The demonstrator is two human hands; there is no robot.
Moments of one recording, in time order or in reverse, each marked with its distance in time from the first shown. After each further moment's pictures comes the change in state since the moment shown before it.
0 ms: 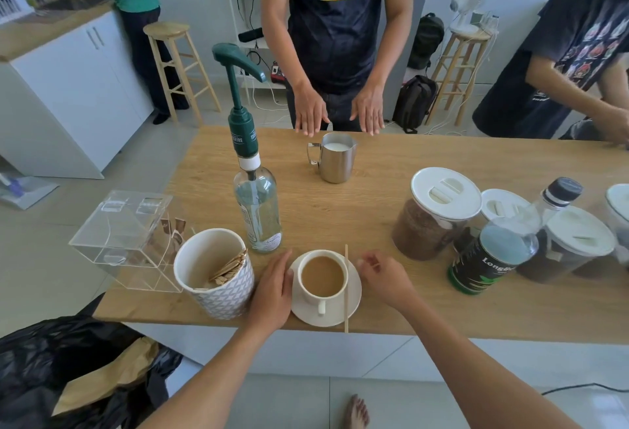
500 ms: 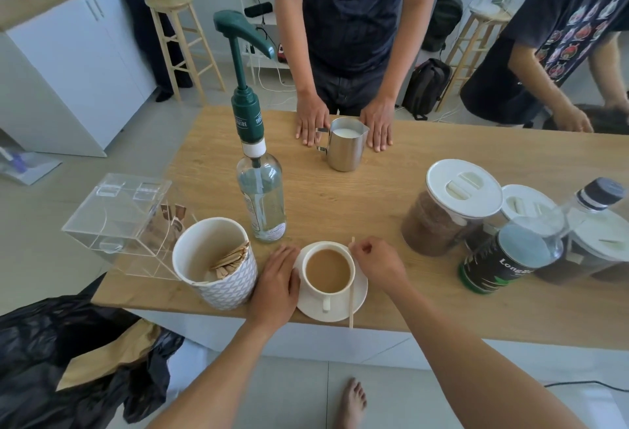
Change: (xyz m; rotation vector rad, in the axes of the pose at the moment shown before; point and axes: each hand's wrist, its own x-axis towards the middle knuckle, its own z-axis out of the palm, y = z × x) left_hand -0.001 -0.013 0.009 0.182 0.093 0.180; right_hand 0.023 -0.026 0.016 -0.163 0.010 0.069
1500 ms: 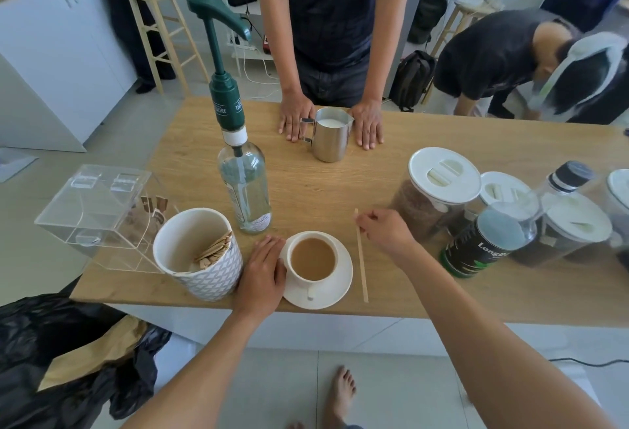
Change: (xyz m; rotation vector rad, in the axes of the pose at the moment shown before) left_hand -0.001 0.000 0.004 0.000 0.020 -0.020; right_hand -0.008 -0.014 -0.055 0.336 0.021 -0.012
